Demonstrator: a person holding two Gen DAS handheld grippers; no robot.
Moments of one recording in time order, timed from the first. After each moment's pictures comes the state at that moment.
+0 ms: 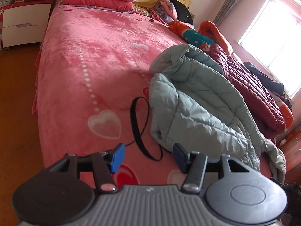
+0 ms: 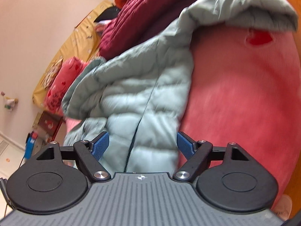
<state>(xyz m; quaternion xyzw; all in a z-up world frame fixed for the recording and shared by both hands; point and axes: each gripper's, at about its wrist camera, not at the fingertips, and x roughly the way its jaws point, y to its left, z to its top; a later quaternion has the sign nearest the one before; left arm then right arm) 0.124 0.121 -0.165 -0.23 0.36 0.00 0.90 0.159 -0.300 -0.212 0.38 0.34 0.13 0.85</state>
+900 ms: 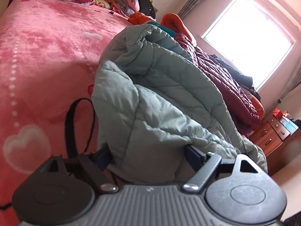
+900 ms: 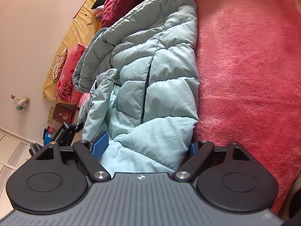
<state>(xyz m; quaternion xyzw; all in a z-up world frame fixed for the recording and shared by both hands) 0.215 0.095 -0.210 -0.26 0.33 -0.13 0.90 0.115 -0.271 -0.233 0.44 0.38 0.17 0.80</state>
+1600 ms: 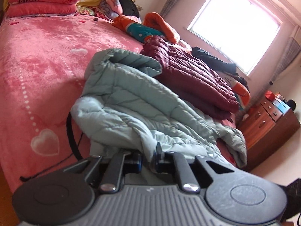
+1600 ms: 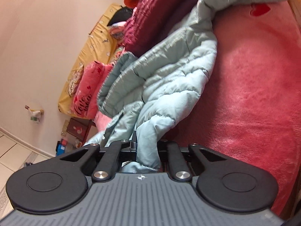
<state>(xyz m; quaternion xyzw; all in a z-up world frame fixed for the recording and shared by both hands) 0.124 0.081 -0.118 -0.20 0.34 -0.16 0.90 0.072 -0.297 -0.178 0.46 0.31 0.18 0.82</state>
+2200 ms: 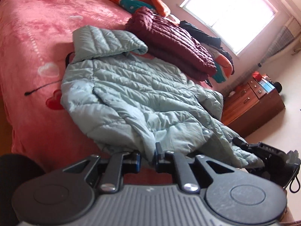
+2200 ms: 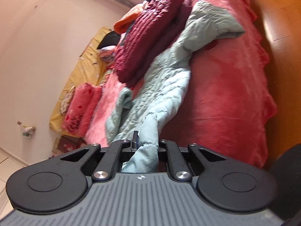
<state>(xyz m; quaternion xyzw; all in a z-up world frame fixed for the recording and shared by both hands) 0.010 0.069 -0.129 -0.22 0.41 -0.19 0.86 -0.040 -0.333 -0.151 0.46 0.28 0.08 0.84</state>
